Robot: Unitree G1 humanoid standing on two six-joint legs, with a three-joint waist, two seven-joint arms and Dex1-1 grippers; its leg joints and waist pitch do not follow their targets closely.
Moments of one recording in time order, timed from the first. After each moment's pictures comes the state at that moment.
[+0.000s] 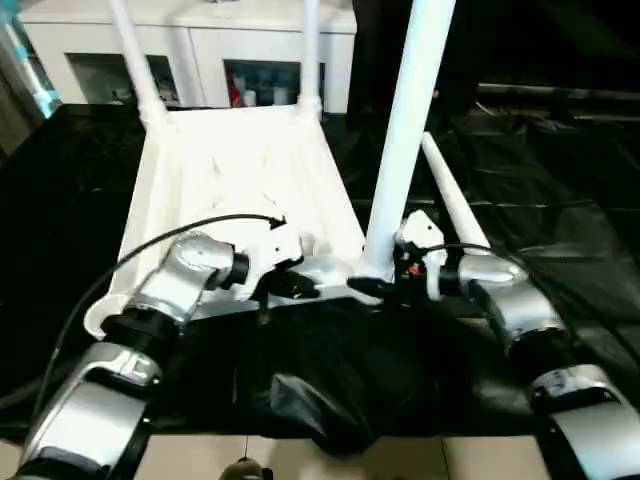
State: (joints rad) left arm -0.71 0.37 -0.31 0.71 0.04 0.03 -1.25; right arm -0.66 -0.32 0.15 0.77 0.08 0.00 1.10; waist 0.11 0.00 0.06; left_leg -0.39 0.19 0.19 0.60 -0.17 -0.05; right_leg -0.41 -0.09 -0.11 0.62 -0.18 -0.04
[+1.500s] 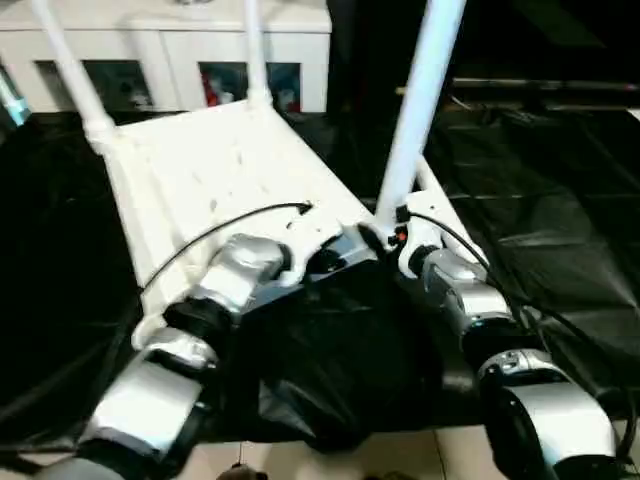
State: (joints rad) left arm -0.79 0.21 -0.26 0.86 0.10 0.10 -0.91; right arm -0.73 -0.13 -0.02 0.97 0.08 -0.01 0.60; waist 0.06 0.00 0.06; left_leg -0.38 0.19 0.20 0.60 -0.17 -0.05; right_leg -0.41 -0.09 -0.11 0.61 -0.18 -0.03
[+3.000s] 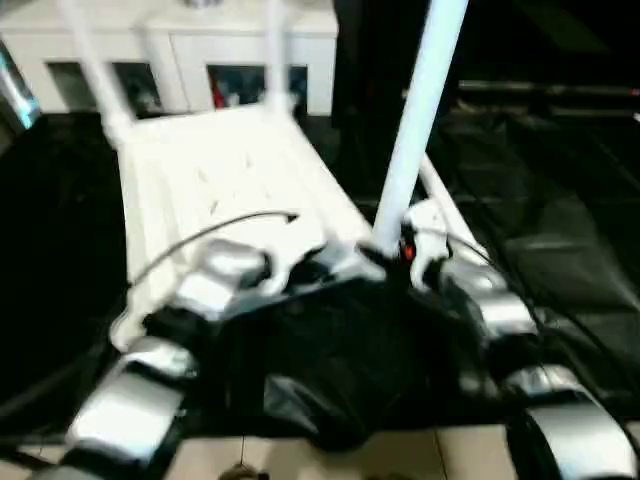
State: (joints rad) left arm -0.81 0.15 -0.25 0.89 0.10 0.13 -0.82; right arm -0.74 -0.10 -0.04 0.96 0.09 0.08 0.39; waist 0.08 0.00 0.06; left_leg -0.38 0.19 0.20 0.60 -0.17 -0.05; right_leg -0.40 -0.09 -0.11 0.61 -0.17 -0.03
